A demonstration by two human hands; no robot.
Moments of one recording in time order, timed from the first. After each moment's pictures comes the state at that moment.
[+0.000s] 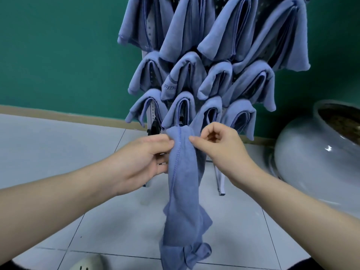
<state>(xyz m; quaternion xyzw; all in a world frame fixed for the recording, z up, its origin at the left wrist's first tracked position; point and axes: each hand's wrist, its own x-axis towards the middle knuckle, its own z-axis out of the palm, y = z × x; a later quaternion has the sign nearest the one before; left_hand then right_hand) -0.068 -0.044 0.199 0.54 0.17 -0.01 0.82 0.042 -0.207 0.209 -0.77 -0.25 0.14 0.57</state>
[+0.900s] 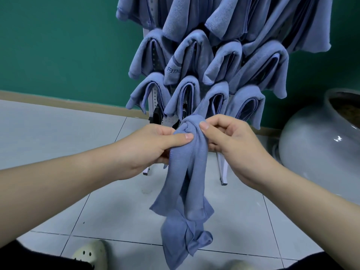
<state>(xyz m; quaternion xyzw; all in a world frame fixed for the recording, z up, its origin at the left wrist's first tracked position) -0.063 -0.044 0.195 0.69 0.16 -0.06 0.70 0.033 -0.216 0.203 -0.69 -0.26 0.23 0.63</state>
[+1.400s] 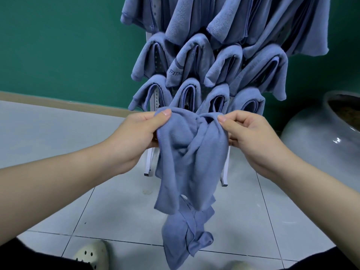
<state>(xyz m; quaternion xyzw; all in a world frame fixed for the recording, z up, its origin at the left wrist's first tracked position) -0.065 -0.029 0.198 0.66 0.20 0.11 0.72 0.058 -0.228 0.210 -0.74 -0.22 0.18 0.61</state>
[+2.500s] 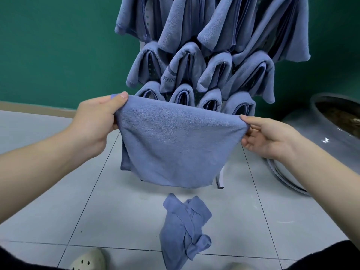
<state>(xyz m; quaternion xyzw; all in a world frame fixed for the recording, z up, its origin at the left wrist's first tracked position) -0.064 0.030 0.209 0.63 0.29 0.27 0.67 0.125 -0.262 0.213 -0.67 0.09 0.31 0.68</state>
